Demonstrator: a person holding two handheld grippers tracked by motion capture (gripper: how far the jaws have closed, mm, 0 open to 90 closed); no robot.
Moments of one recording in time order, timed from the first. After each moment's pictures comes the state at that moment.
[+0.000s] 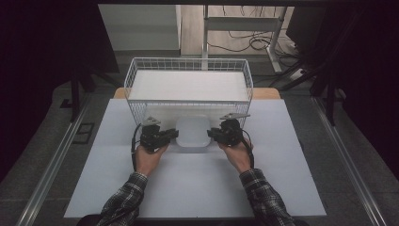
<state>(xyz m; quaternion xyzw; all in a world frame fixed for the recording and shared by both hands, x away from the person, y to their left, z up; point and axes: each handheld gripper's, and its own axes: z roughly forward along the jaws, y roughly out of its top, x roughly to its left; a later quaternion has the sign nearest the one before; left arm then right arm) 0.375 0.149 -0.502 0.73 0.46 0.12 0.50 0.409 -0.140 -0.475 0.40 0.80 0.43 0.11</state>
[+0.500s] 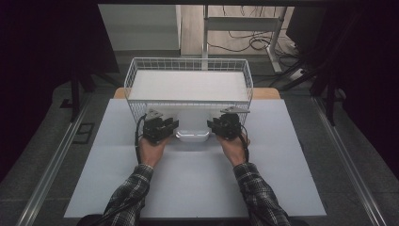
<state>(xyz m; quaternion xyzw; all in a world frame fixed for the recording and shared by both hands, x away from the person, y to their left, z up) 0.397 0.141 -0.494 0.70 0.48 0.19 0.49 0.428 -0.132 -0.473 0.43 0.76 0.45 0.17</state>
